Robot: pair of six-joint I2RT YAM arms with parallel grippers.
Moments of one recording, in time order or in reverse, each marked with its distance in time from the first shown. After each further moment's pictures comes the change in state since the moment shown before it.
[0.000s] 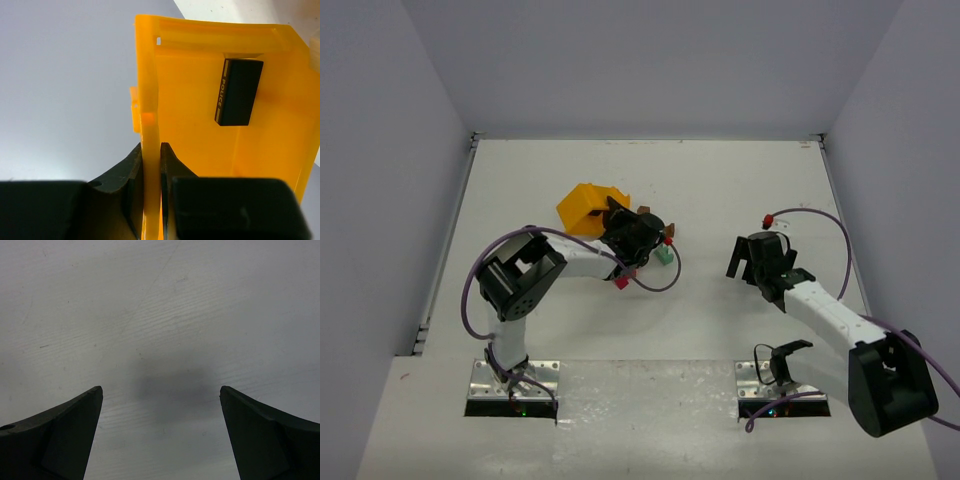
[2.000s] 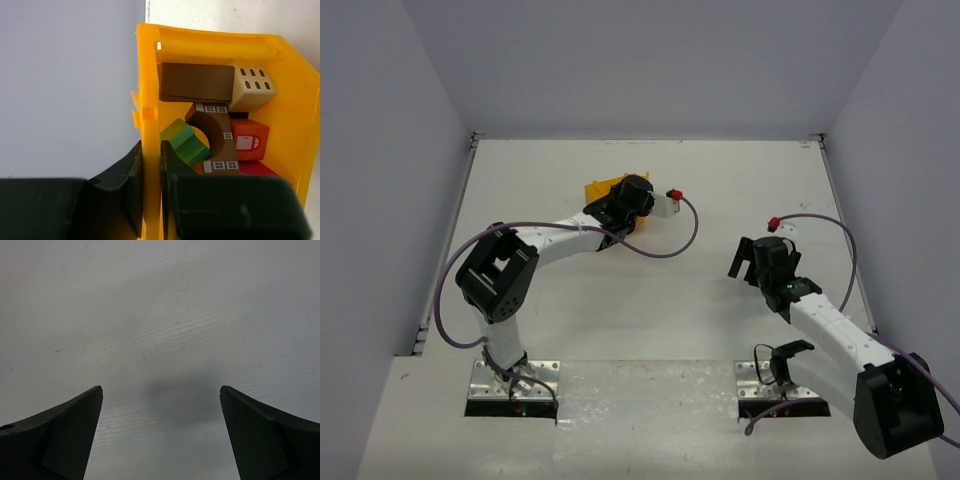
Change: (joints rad) left arm 0.129 -0.088 0.191 -0.233 0.494 -0.622; right arm 0.000 -0.117 -0.052 0.033 0.000 0.006
